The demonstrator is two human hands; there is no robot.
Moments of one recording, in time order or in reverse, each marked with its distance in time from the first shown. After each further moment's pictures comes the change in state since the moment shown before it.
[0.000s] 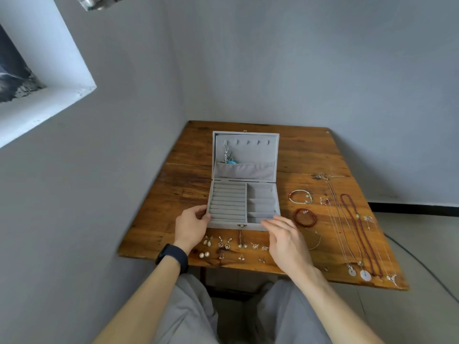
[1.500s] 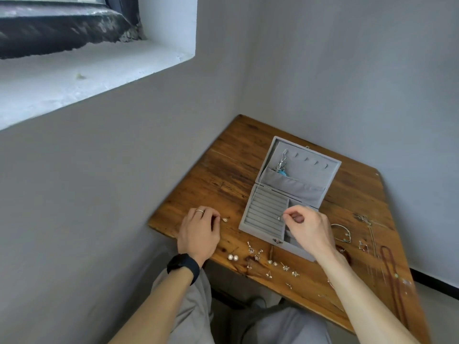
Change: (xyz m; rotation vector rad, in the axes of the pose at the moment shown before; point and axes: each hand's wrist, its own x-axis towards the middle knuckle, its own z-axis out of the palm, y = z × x) left_hand -0.027 -0.060 -0.016 0.321 0.405 0.143; right_hand 0.099 -0.038 -0.010 -0.024 -0.179 0.001
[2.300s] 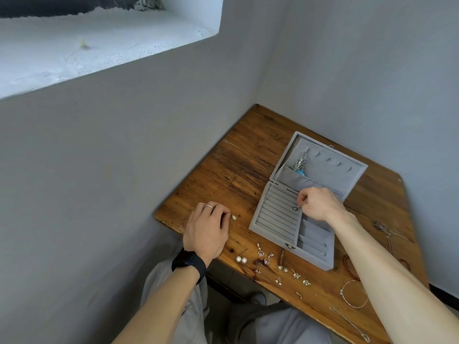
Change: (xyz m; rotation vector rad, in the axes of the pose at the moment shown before) left_hand 0.001 -0.004 0.005 0.037 0.067 0.000; right_hand 0.101 -0.005 0.002 -0.459 -0.418 0.017
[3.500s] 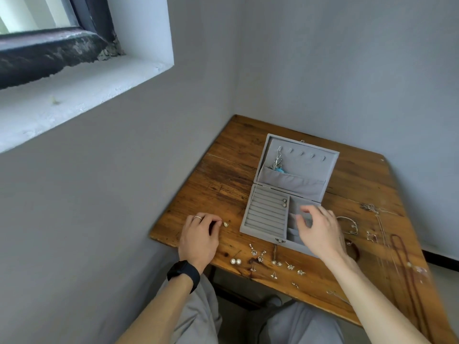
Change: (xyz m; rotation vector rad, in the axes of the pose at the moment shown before) left_hand 0.002 -0.005 -0.001 -0.070 -0.104 -0.007; right_hand -0.087 0.022 0.070 0.368 0.510 0.063
